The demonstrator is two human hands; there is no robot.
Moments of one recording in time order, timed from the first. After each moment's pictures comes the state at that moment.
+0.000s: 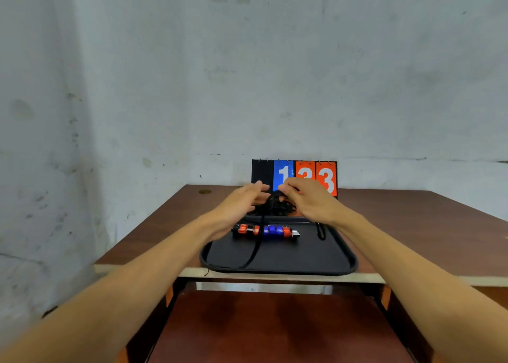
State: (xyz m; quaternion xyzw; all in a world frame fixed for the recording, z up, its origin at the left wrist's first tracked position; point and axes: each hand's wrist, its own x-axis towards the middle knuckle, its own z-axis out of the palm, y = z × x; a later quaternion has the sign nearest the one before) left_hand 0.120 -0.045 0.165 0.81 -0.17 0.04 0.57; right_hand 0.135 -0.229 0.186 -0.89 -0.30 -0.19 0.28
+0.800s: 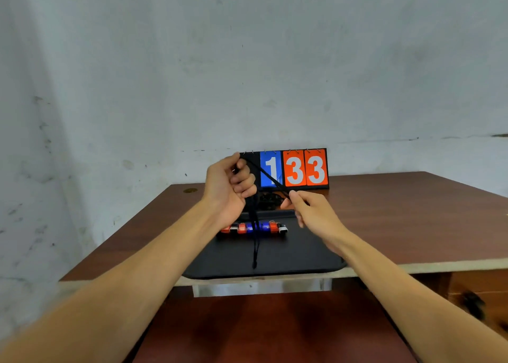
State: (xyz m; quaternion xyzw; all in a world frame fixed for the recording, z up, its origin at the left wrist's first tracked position) left_hand 0.141 -0.088 0.183 0.44 -0.15 0.01 0.88; right_hand 0.158 -0.267 0.123 -0.81 -0.17 -0.14 0.54
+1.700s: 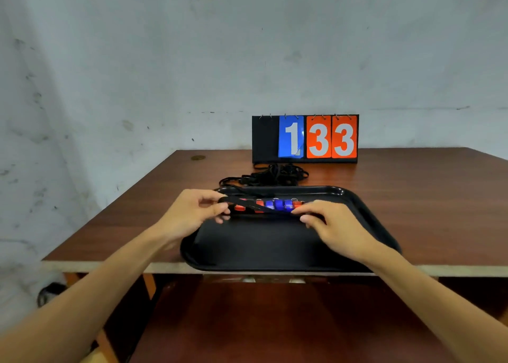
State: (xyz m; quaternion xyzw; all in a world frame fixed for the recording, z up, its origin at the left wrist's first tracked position) left_hand 0.194 0.030 0.073 0.82 -0.12 0.08 0.56; right_hand 0.206 -0.255 0.058 -0.90 -0.26 -0.14 0.32
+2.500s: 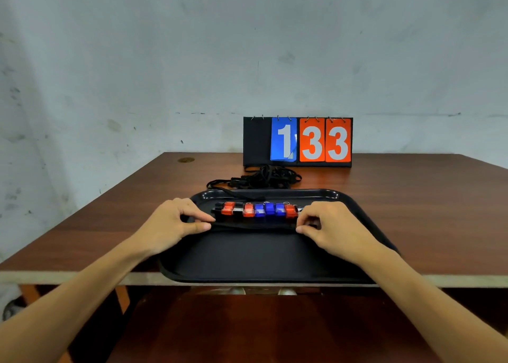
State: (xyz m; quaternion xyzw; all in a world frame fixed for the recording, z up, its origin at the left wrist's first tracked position) left_hand 0.213 0.049 0.049 0.91 -0.13 0.14 0.37; right_hand 0.228 -0.267 0.051 -0.94 -0.24 -0.16 0.19
